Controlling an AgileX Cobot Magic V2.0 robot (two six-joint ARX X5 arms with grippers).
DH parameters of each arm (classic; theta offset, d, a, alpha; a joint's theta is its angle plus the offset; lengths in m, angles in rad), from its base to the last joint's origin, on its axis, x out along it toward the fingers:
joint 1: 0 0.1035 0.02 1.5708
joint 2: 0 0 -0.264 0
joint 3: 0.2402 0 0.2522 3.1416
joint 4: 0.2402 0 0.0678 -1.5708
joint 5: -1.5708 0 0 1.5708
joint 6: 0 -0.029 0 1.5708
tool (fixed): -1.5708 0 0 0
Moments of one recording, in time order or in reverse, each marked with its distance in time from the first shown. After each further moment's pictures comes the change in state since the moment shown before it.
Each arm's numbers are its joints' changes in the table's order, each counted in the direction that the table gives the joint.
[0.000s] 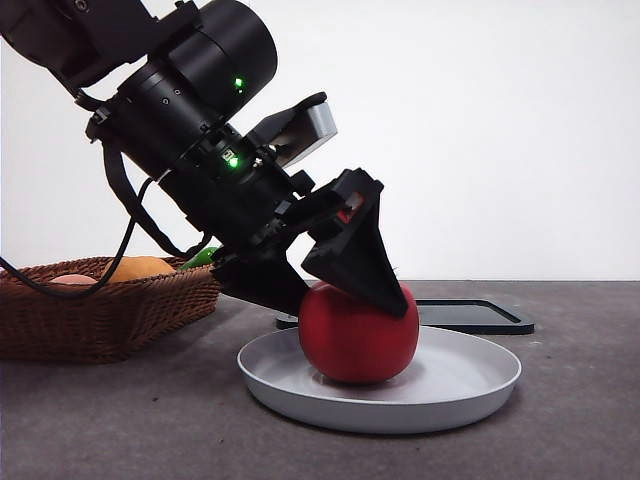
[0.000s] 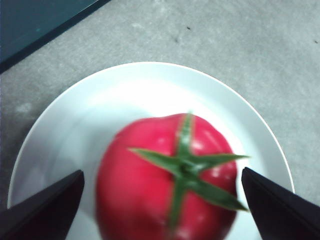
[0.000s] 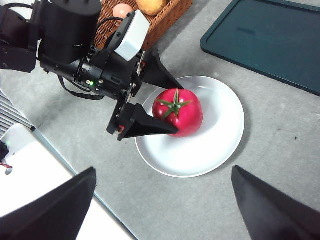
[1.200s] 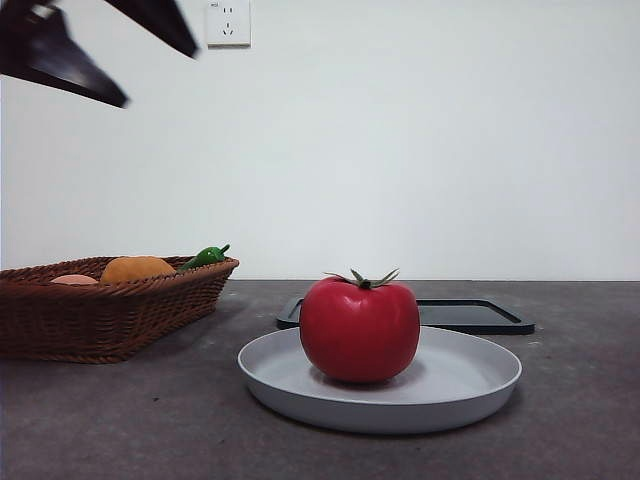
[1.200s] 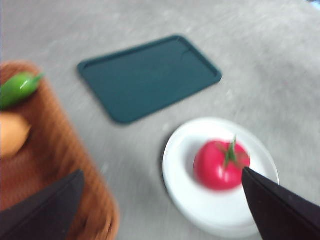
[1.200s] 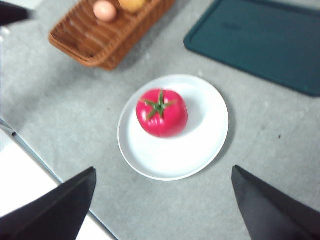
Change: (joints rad) left arm 0.329 0.692 0.021 0.538 0.000 0.025; right arm 0.000 -0.067 0.000 -0.031 0.052 0.000
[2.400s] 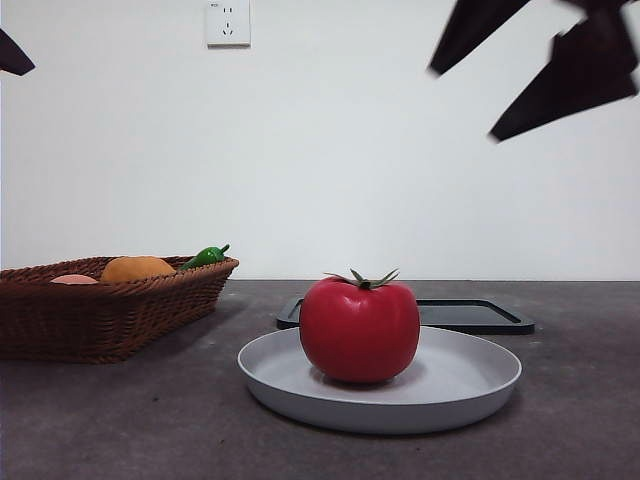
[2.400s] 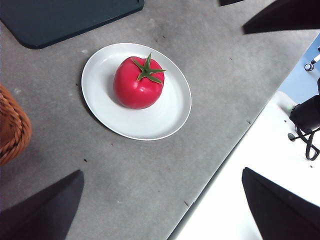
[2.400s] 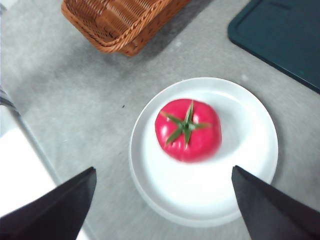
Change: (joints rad) left arm 0.032 0.200 0.000 0.421 0.267 -0.089; right arm 0.193 -0.342 0.000 -0.272 0.015 -0.001
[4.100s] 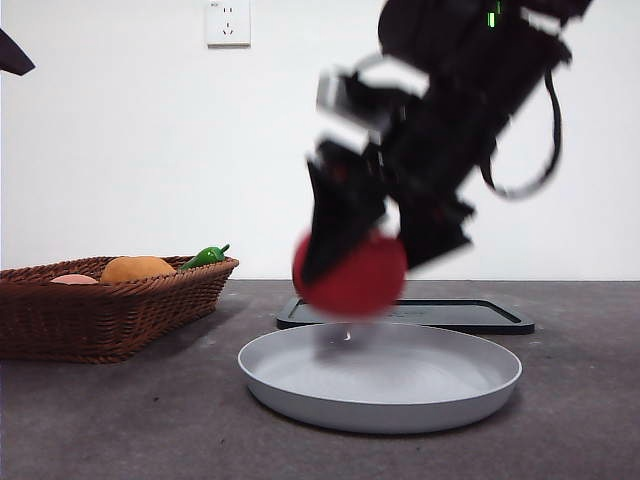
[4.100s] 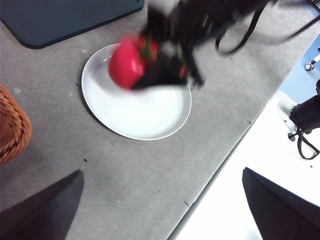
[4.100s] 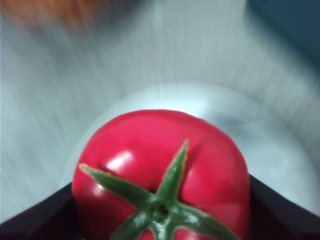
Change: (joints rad) left arm 0.000 0.000 0.000 0.000 0.000 0.000; right arm 0.161 -0.462 0.062 -0.347 0.201 0.000
